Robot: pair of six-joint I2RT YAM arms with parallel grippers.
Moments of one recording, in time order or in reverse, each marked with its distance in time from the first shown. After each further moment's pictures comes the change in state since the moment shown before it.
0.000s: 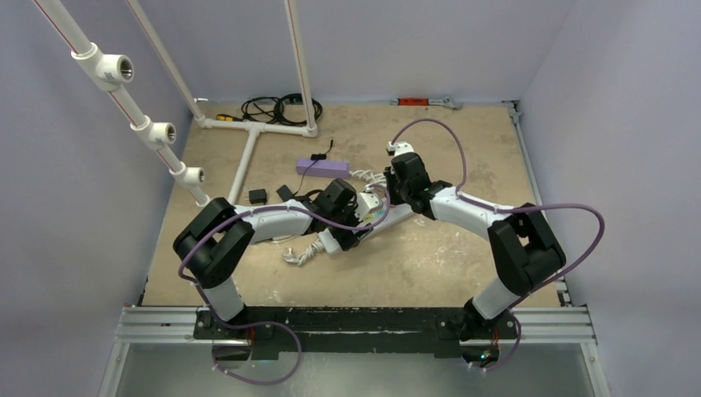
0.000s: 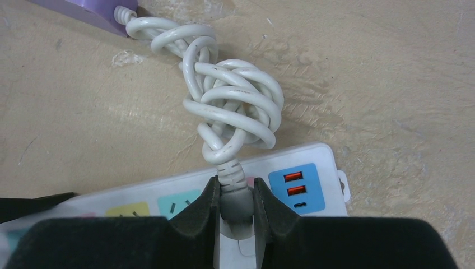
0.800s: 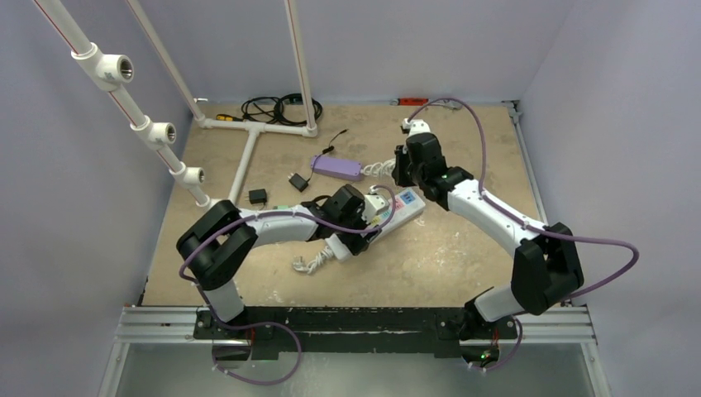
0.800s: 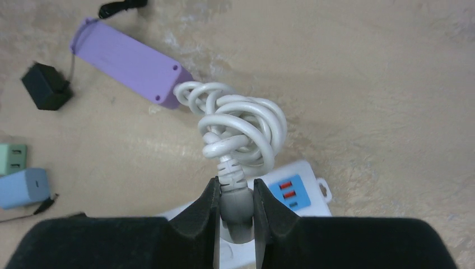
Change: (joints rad) left arm -0.052 0.000 0.002 0.031 -0.029 -0.118; right arm -0.047 -0.146 0.101 -0.157 -0.007 0.028
